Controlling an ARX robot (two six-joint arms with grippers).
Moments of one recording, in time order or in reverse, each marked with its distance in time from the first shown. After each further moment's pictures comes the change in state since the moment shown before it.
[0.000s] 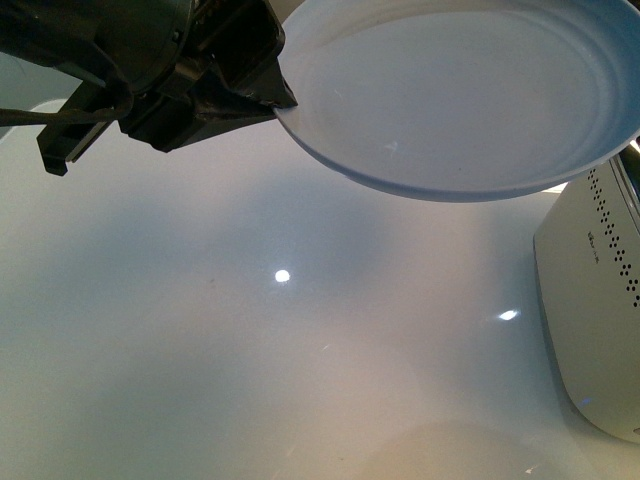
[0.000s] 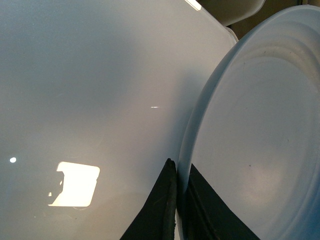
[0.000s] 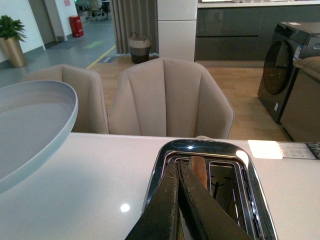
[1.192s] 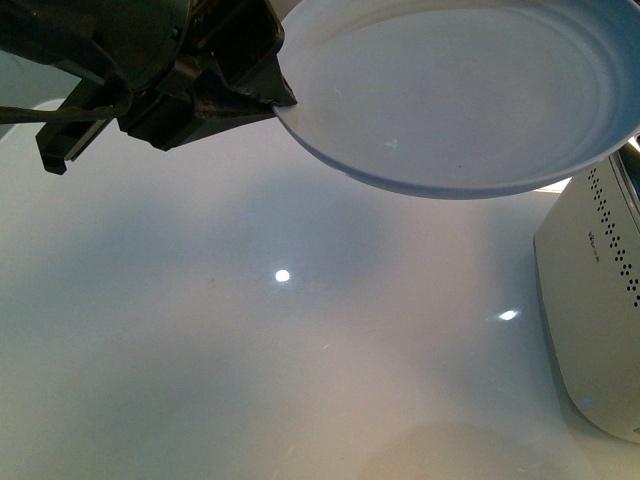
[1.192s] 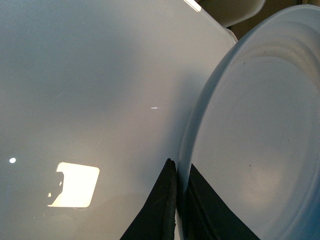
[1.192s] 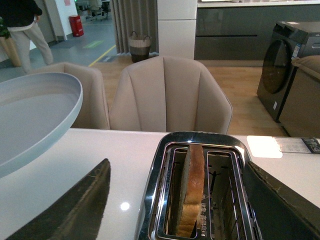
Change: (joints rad) left arm -0.001 -0.001 0.000 0.000 0.000 0.000; right arm 0.000 -0.335 0.000 -0.339 0.000 -0.002
